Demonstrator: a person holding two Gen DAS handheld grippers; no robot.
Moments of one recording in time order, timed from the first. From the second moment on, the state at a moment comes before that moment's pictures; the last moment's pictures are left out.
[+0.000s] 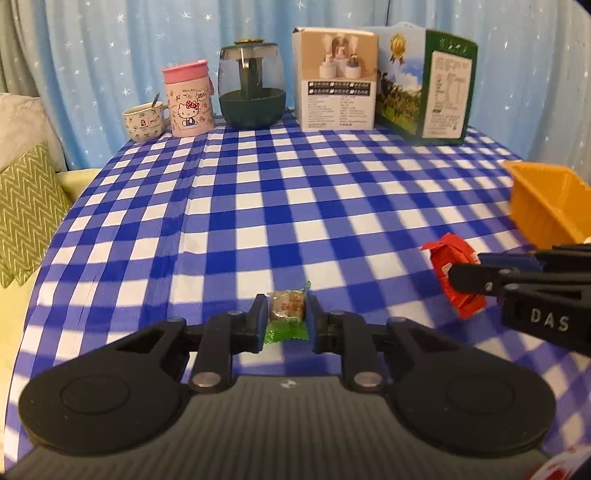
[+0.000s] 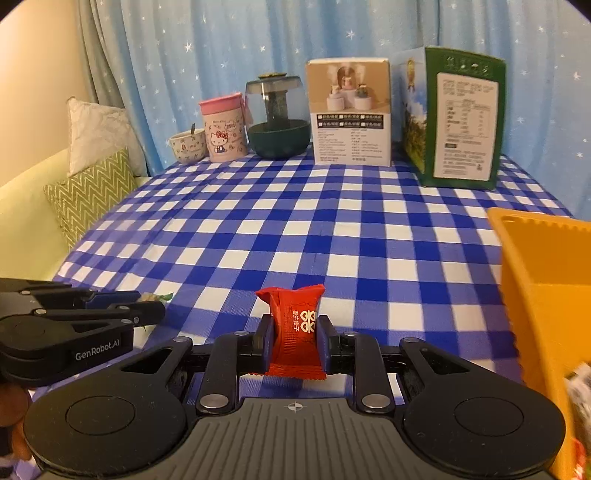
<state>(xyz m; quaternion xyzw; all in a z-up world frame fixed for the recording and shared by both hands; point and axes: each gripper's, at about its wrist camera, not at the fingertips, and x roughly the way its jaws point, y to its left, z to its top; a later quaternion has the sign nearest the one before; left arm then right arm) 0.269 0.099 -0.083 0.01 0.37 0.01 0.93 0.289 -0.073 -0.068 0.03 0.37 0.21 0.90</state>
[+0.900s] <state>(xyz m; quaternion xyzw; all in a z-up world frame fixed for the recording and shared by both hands) 0.100 0.001 0.008 -0.06 0.36 -0.02 0.93 0.115 -0.176 0.029 0.05 0.35 0.17 0.92</state>
